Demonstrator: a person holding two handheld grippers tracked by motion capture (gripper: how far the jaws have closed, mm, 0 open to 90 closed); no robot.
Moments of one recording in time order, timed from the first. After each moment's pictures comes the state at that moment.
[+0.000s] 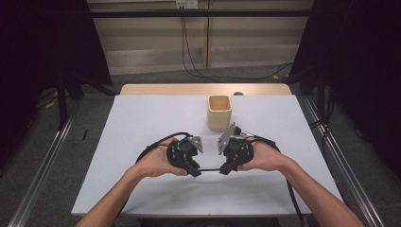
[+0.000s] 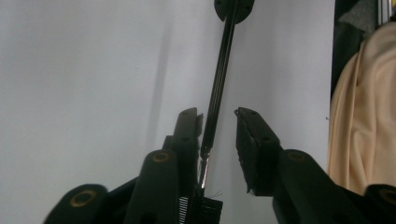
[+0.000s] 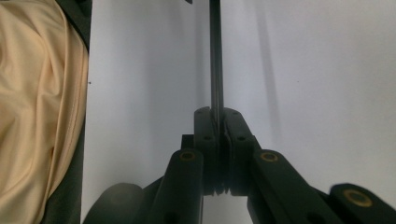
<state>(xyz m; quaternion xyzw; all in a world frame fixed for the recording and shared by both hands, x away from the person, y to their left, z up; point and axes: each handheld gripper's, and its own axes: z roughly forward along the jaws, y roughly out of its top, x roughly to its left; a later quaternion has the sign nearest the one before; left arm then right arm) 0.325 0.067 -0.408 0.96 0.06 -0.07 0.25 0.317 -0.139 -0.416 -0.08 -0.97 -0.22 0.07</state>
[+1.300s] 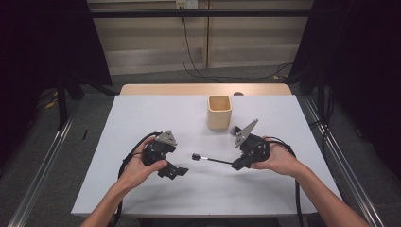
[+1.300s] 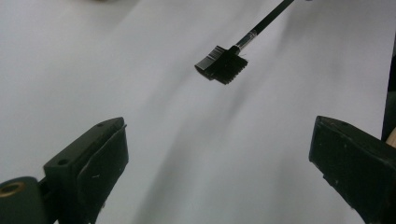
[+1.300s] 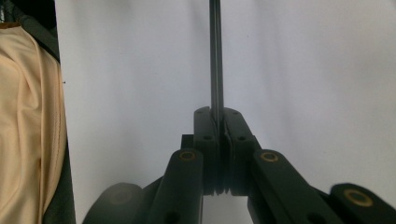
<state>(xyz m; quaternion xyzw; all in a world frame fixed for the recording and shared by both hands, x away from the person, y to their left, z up) 0.320 0.134 -0.416 0.91 0.21 0.01 0.36 0.313 -0.187 -0.418 -0.18 -0.95 -0.26 0.04</state>
